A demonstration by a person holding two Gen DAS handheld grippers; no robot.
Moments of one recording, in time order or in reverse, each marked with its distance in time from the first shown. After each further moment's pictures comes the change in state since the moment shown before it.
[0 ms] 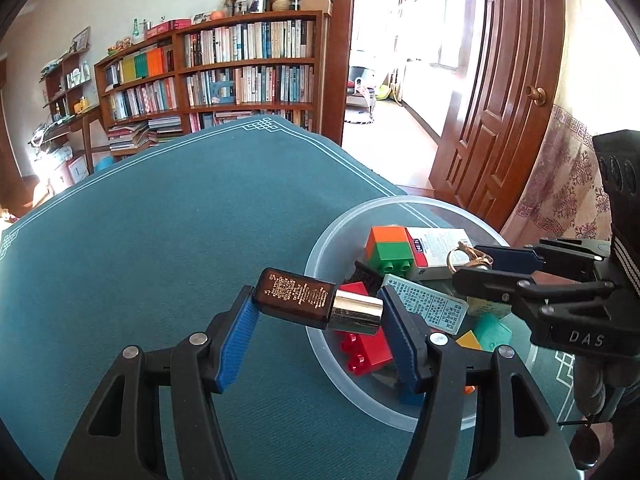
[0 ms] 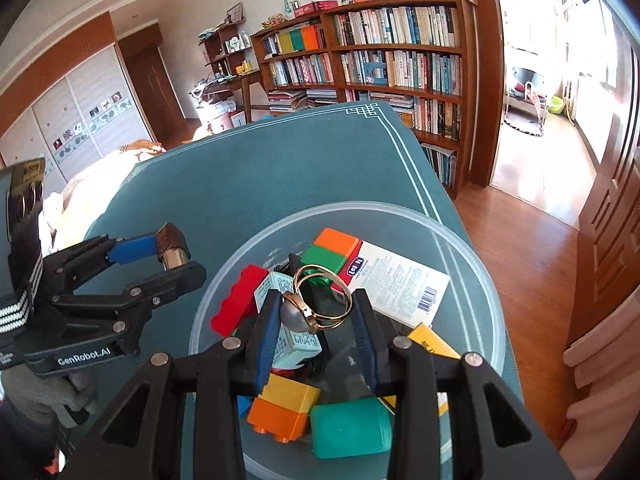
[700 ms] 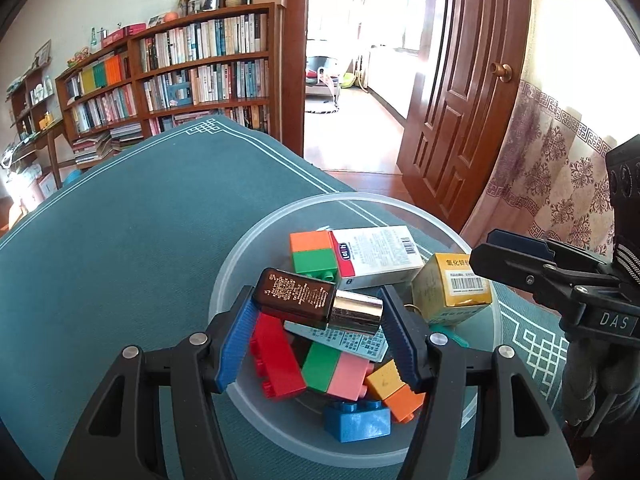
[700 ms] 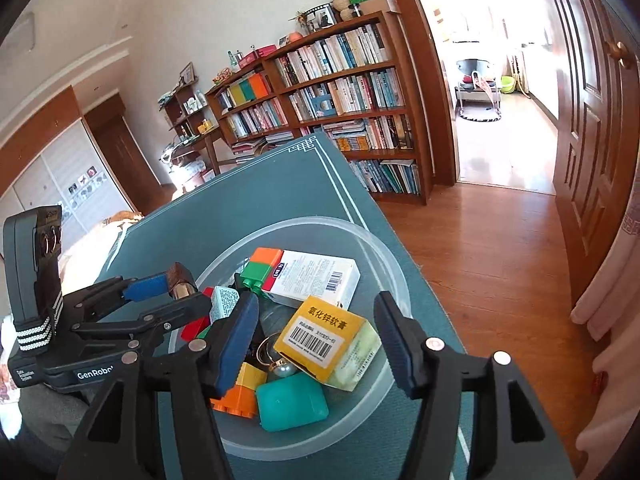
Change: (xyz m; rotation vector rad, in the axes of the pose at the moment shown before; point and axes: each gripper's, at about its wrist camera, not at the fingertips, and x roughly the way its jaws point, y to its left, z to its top) left arm 0.024 -0.054 0.014 0.090 0.037 -0.098; right arm -0.049 -0.057 -0.036 0.246 -0.176 -0.028
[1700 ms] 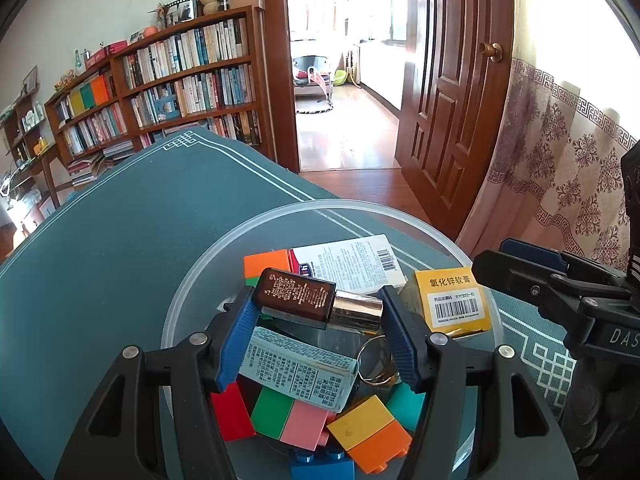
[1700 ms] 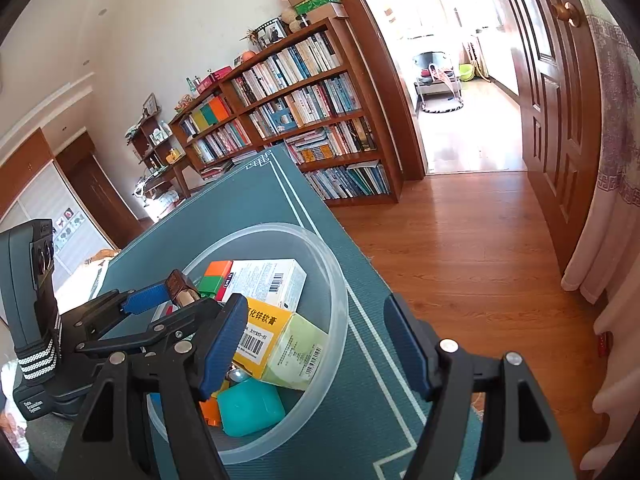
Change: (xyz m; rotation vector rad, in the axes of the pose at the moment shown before) left arm 0.027 -0.037 0.009 0.079 -0.003 0.034; right arm -0.003 -0.038 -0.008 0.137 -0.049 -0.074
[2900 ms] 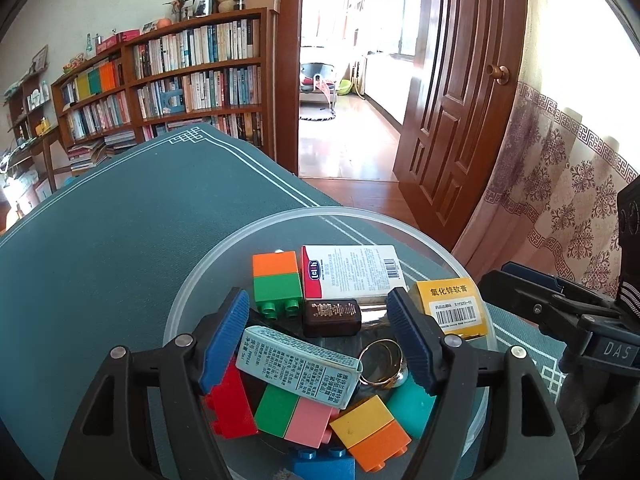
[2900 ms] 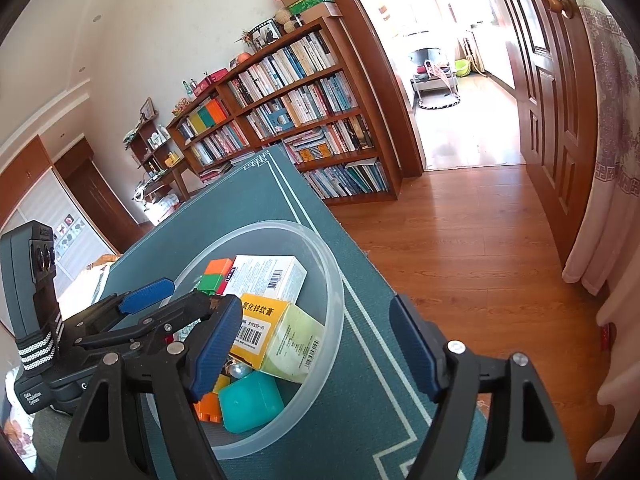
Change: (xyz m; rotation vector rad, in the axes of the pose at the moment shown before) left arm -0.008 0.016 -0.004 -0.084 -0.035 -0.033; right arm -0.008 -0.001 -0.001 0.023 0.004 0.003
